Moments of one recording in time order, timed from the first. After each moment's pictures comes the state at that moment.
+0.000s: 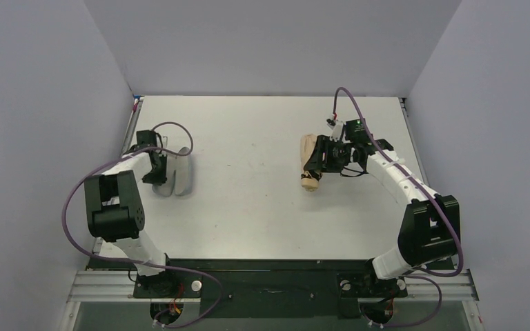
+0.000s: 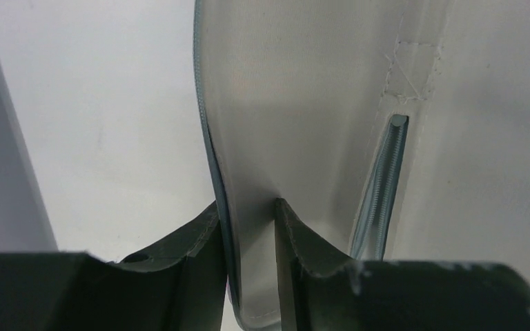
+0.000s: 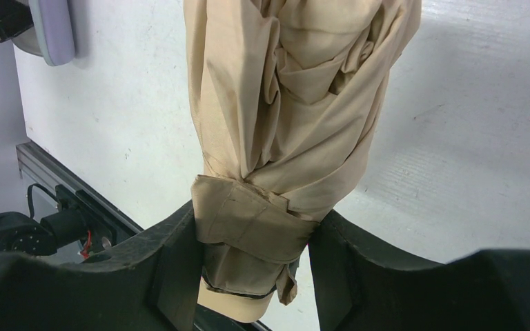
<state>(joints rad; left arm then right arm) 0.12 1.75 1.06 -0.43 -0.17 0.12 0.22 1.51 1.13 -0.54 -0.52 0.32</state>
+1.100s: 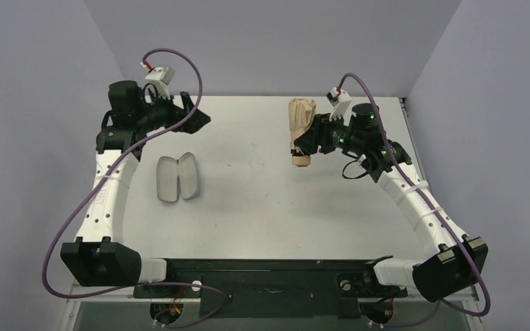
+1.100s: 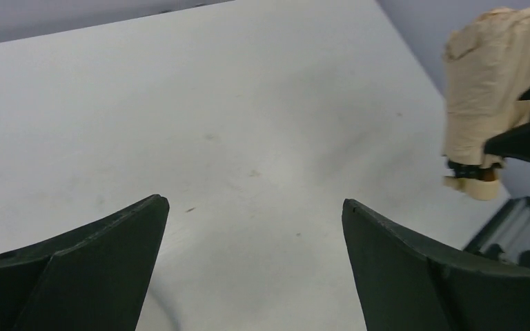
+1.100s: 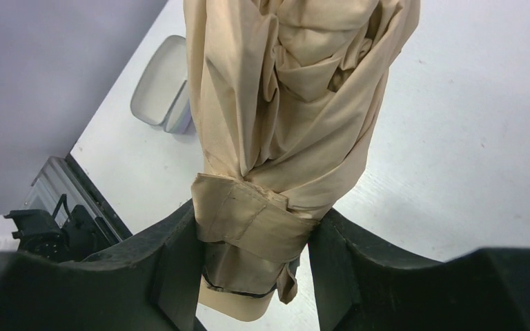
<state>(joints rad) 0.05 1.35 1.47 -0.56 0.62 -0.07 0.33 1.28 1.24 -0.41 -0.49 0.28</state>
